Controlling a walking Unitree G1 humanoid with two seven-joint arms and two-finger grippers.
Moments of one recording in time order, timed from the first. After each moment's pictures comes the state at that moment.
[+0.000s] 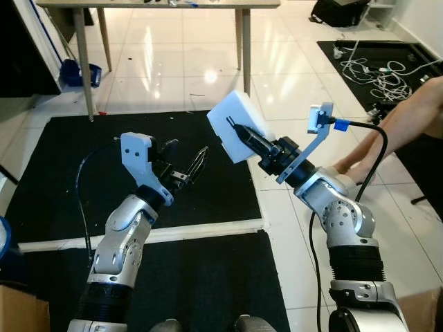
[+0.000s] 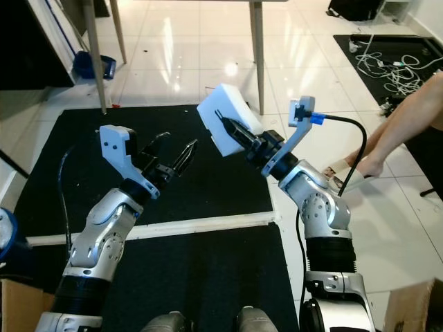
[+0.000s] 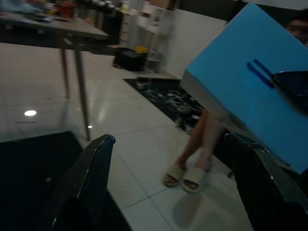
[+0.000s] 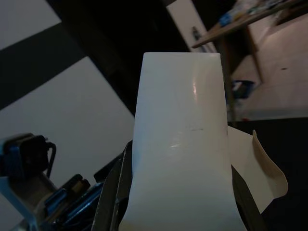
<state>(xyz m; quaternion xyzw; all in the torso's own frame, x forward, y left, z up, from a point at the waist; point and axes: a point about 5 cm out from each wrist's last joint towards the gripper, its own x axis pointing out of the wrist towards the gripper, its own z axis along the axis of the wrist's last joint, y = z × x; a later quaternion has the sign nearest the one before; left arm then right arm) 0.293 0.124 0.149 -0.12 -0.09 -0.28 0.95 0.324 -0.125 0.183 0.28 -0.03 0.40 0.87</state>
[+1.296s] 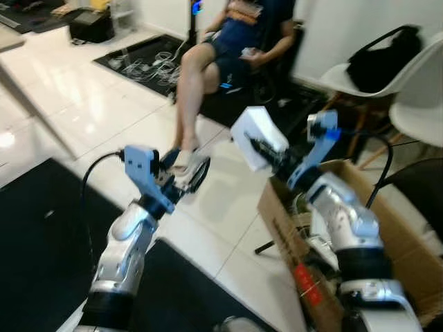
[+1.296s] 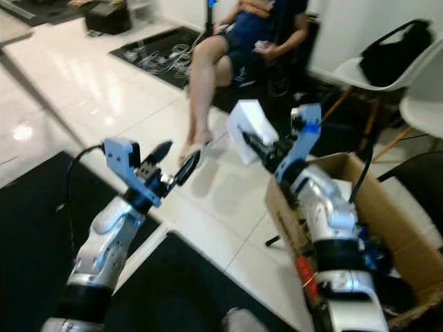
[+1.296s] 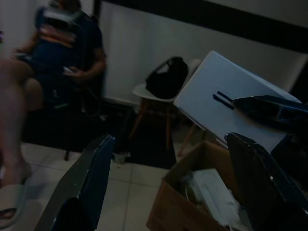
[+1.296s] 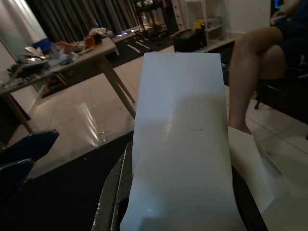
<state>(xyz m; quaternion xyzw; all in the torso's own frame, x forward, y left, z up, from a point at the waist) 0.289 0.126 0.138 -0.11 -0.10 -0.29 0.95 0.337 -0.146 0.162 0.15 -0.01 0.32 0.94</state>
